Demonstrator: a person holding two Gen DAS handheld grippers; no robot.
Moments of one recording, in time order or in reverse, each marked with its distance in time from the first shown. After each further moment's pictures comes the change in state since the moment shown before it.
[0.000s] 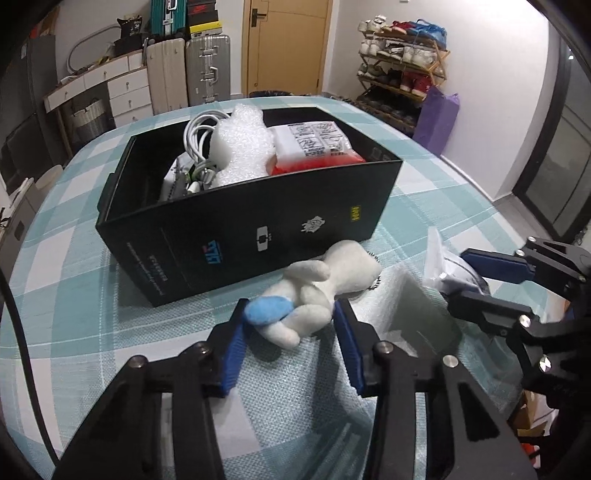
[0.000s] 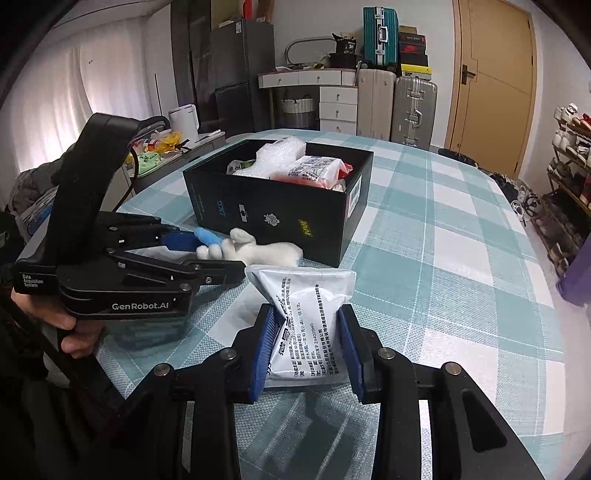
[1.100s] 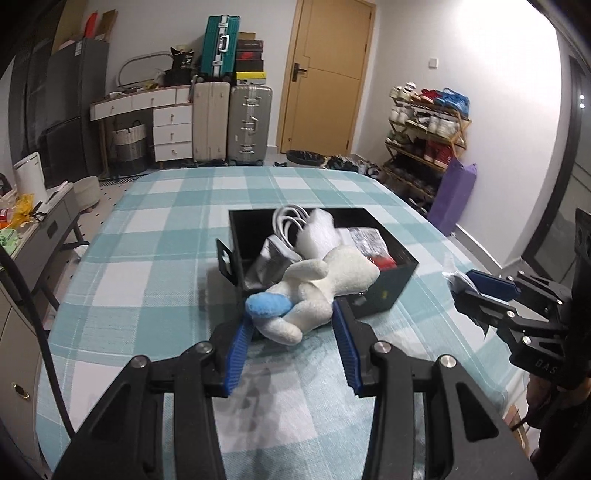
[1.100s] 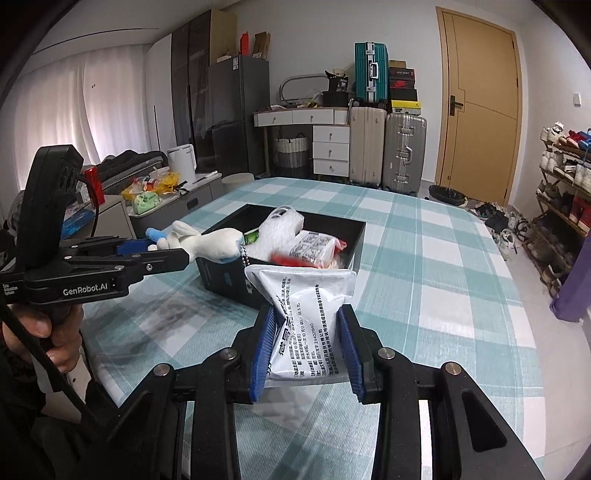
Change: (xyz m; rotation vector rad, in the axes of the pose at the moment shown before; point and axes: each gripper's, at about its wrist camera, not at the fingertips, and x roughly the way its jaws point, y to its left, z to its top) left arm -0.081 0.046 0.007 -0.133 -0.240 0.072; right arm -0.032 0.007 0.037 0.013 -0.158 -0.028
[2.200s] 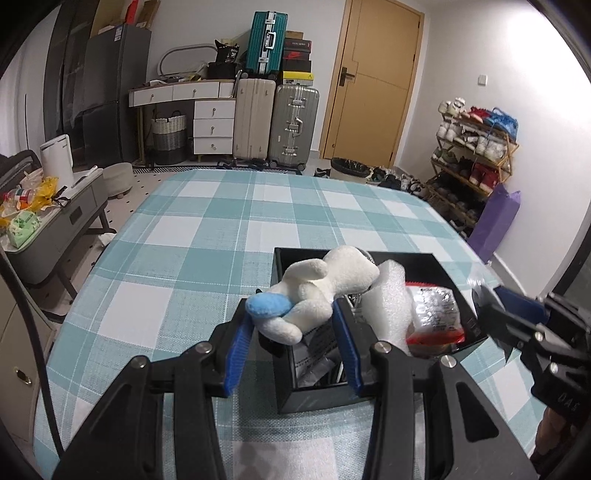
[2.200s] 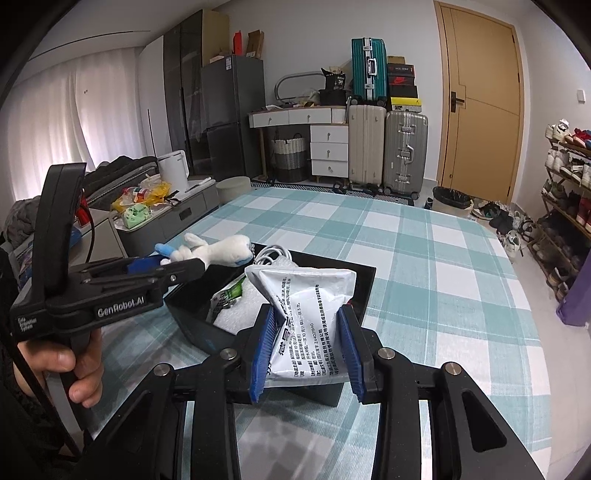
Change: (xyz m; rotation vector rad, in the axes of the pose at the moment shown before) left arm 0.062 0.026 0.036 -0.102 -0.003 0.140; right arm 0.058 -0.007 0.059 0.022 0.016 0.006
